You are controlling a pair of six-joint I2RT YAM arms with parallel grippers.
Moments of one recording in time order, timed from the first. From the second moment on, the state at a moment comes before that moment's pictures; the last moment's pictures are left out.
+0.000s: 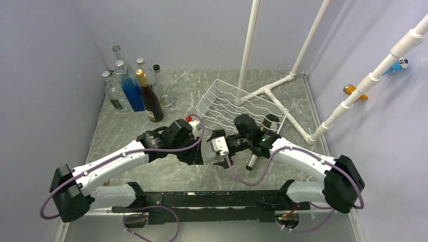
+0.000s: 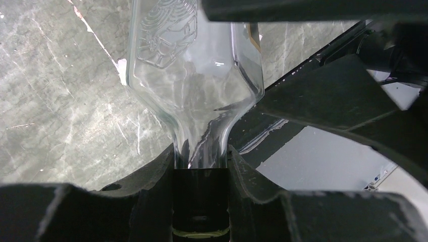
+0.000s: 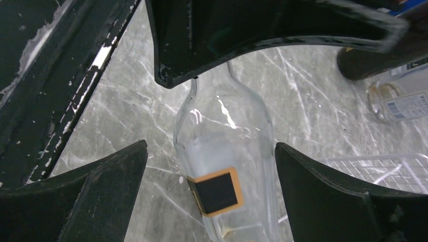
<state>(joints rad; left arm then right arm) -0.89 1.14 0.91 -0.67 0.19 -0.63 0.77 1.21 0.76 -0.19 -0.81 -0.91</state>
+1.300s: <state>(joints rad) -0.86 1.03 0.83 -0.61 0.28 -0.66 0.90 1.37 0.75 -0.07 -0.61 -0.98</state>
